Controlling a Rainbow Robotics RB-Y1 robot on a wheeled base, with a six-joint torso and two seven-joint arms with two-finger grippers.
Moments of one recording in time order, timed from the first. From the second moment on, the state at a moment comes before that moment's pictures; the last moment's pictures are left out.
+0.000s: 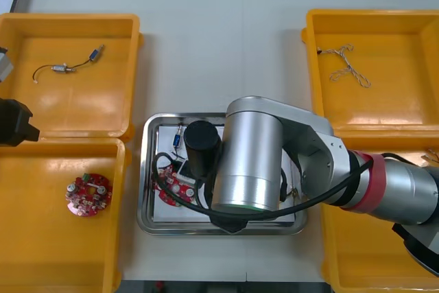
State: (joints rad) right arm -0.83 -0.41 1.01 -1.99 -0.72 1.82 1.29; left arm -0.24 0.95 0.19 -2.20 1.00 1.87 -1.07
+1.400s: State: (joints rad) right arm -0.81 -0.35 1.24 -1.99 -0.55 1.75 1.44; left arm -0.23 0.95 0.20 -2.20 0.99 1.84 -1.07
